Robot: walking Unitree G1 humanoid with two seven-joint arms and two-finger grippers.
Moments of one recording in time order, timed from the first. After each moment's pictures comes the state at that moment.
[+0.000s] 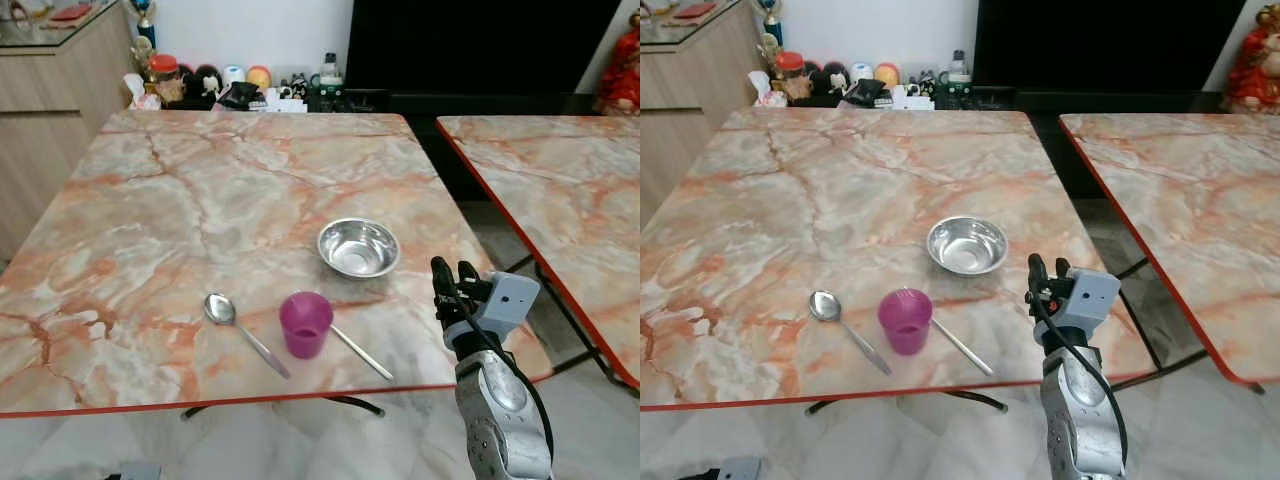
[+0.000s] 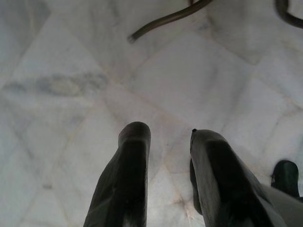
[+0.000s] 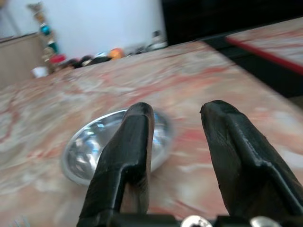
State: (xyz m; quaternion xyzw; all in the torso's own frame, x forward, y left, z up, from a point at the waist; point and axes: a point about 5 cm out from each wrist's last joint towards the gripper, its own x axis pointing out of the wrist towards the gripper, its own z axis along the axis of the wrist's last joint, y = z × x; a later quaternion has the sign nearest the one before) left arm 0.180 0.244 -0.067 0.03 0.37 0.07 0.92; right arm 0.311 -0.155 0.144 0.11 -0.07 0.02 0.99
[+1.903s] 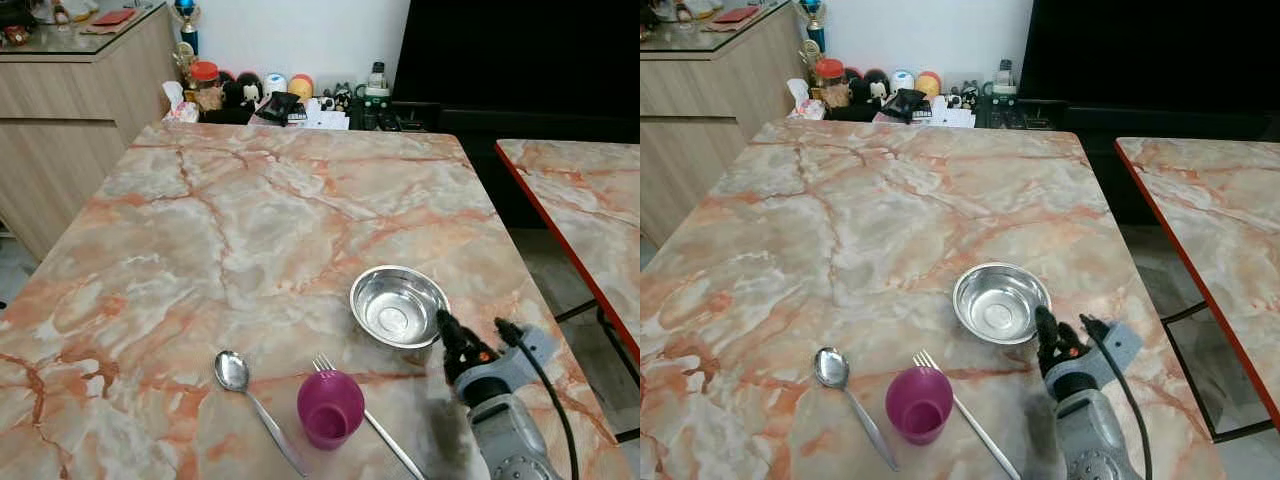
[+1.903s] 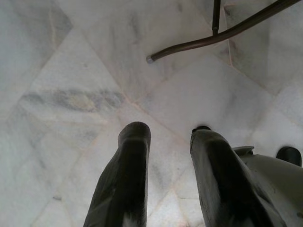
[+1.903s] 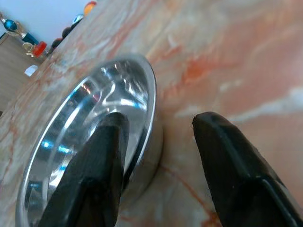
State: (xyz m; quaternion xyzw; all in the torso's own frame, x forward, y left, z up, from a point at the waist) left arm 0.169 0.254 -0.069 0.04 0.38 0.07 0.92; right arm 0.279 -0.167 0.092 0.36 0.10 0.00 0.93
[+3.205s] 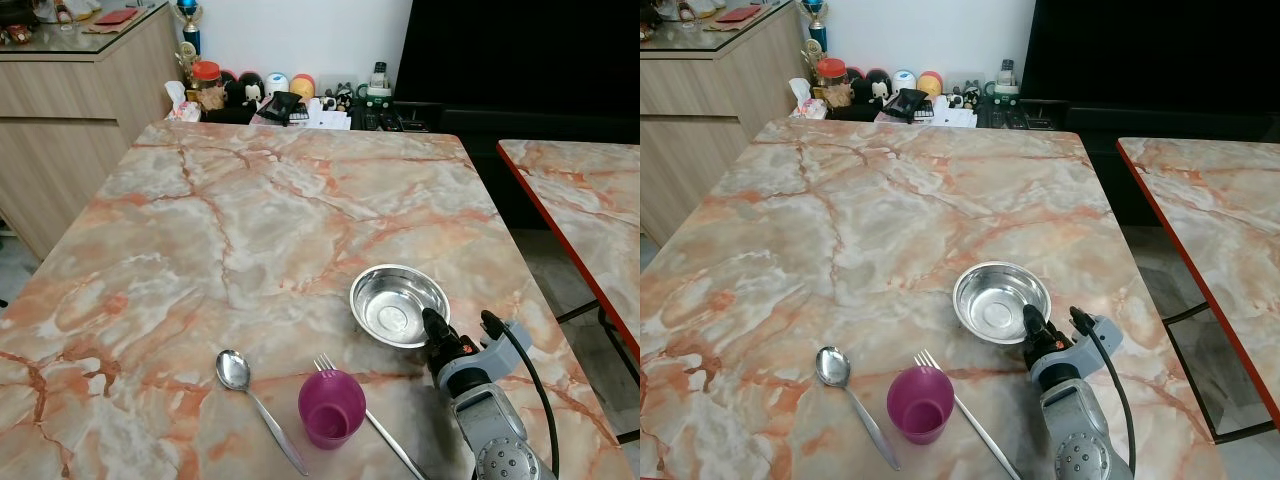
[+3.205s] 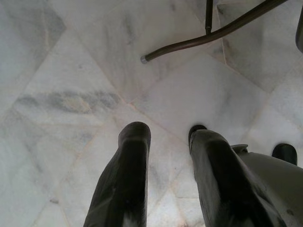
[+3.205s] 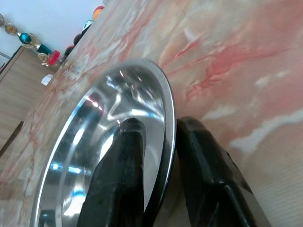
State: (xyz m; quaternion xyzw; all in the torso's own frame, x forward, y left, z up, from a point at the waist) left arm 0.170 0.249 -0.070 0.04 0.39 0.06 0.92; right arm 0.296 -0.154 0.093 0.41 0.10 0.03 0.91
